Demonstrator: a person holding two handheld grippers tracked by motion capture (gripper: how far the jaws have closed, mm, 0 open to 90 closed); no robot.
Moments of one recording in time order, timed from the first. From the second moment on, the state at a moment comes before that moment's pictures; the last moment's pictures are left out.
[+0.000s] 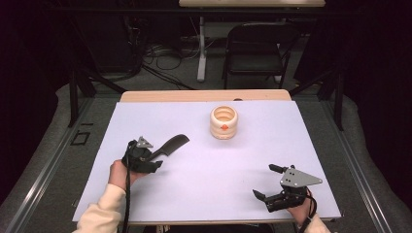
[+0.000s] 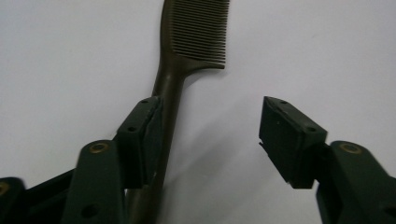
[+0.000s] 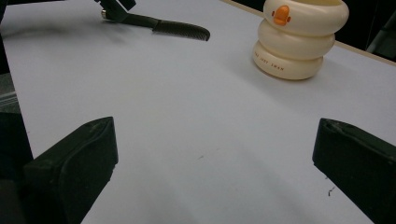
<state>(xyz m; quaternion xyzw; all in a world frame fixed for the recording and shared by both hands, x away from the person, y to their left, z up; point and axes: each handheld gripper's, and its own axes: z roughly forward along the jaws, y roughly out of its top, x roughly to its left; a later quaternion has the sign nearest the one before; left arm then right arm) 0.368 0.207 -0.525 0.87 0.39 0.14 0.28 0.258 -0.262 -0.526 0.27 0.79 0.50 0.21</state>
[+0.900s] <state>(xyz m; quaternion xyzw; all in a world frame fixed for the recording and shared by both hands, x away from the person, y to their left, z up) 0.391 0.204 -0.525 0.89 0.37 0.15 0.22 0.259 -0.261 -0.527 0.27 0.80 0.50 0.21</state>
